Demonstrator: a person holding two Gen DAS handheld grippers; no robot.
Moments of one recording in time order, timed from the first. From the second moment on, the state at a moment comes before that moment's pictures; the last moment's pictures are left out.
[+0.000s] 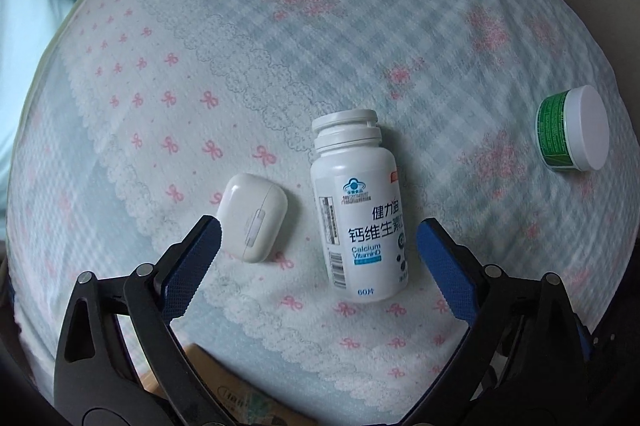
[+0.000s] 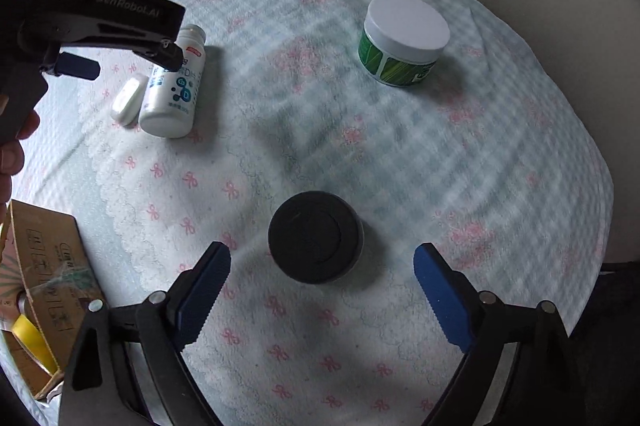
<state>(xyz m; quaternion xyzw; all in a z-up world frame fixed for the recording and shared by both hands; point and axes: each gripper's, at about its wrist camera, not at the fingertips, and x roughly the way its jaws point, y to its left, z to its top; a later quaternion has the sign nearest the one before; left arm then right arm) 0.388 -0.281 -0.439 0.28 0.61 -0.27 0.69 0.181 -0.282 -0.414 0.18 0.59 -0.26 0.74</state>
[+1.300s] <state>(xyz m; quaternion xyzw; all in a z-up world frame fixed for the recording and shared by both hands) 0.392 -0.288 -0.419 0.23 0.64 -0.30 0.67 0.206 -0.313 -0.404 0.18 0.60 -0.24 0.74</state>
